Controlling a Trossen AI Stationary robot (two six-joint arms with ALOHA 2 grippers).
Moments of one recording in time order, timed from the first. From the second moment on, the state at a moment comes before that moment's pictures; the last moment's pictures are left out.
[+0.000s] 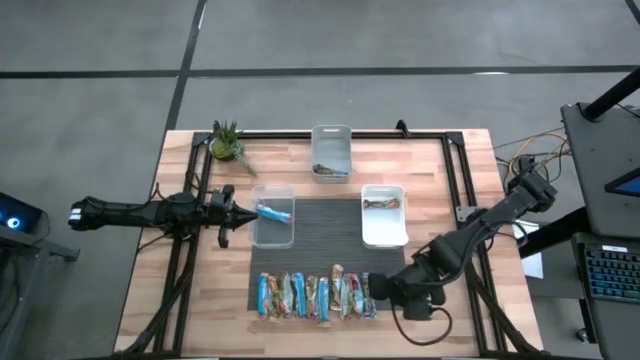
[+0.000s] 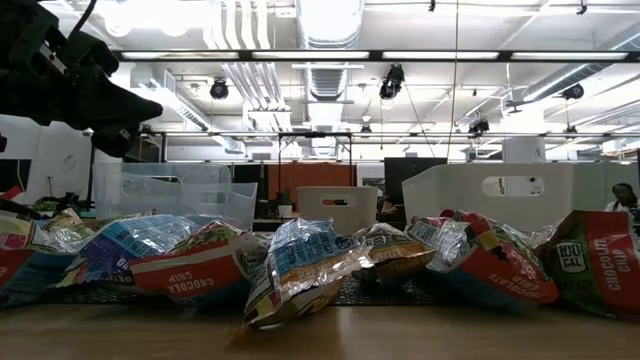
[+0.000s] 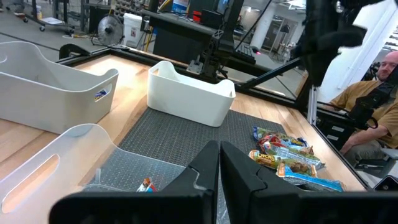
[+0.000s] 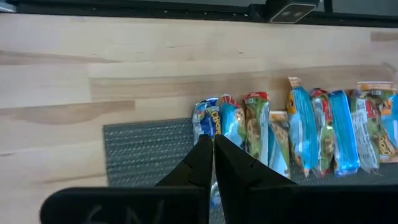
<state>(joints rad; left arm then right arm) -0.02 0.18 0.01 0.03 -0.07 -0.29 0.59 1.57 1.29 -0.84 -0.16 -0.89</state>
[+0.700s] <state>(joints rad) -0.02 0.18 0.01 0.03 -0.07 -0.29 0.40 1.57 1.12 -0.63 -0.16 -0.92</state>
